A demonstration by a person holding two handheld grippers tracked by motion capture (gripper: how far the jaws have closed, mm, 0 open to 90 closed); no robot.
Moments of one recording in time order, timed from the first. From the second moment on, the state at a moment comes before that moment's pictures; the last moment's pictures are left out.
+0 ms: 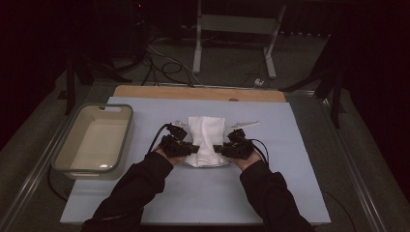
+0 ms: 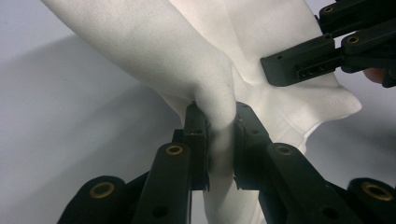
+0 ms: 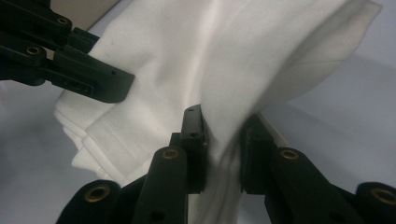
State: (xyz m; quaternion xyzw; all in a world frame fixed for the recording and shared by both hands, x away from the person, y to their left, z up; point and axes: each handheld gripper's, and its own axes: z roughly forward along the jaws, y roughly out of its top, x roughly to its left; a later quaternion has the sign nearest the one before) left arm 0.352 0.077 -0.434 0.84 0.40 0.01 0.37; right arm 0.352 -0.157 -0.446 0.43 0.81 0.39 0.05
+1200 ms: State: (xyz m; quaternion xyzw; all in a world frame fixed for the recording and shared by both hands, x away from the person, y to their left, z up) left arm 0.344 0.124 -0.411 0.83 0.42 0.04 0.36; right arm 0.355 -0.109 -0.427 0.40 0.82 0.40 0.05
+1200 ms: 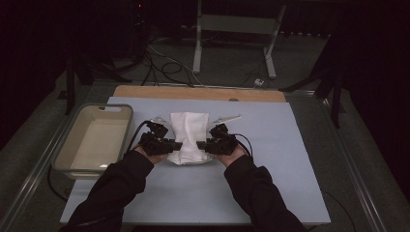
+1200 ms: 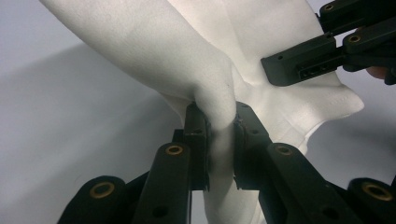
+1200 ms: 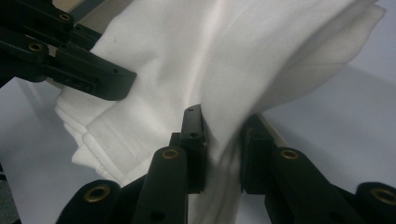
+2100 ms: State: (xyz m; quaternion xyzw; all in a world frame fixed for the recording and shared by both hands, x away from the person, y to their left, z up) left arm 0.338 0.159 -0.399 0.83 0.44 0.05 0.36; right arm 0.355 -0.072 -0.416 0.38 0.83 0.40 0.05
